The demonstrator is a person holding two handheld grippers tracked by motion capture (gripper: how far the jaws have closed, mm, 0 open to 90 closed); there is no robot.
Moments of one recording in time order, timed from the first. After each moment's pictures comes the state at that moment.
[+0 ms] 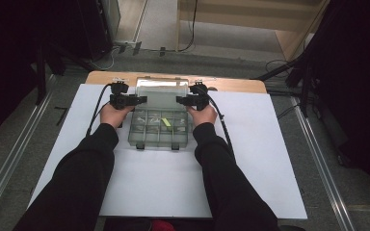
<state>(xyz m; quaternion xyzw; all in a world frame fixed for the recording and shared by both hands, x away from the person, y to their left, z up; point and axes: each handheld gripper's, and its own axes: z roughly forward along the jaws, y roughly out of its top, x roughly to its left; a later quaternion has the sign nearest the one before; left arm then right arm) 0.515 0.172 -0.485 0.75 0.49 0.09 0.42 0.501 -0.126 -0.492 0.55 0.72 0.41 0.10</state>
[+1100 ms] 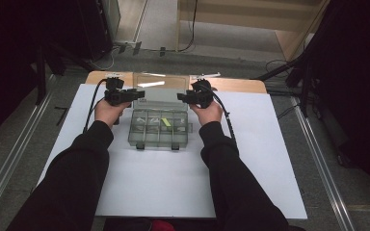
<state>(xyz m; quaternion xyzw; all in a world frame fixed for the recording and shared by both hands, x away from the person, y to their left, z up) 0.506 0.183 -0.458 0.75 0.46 0.08 0.46 0.486 -0.135 -0.459 0.49 0.75 0.43 0.11</state>
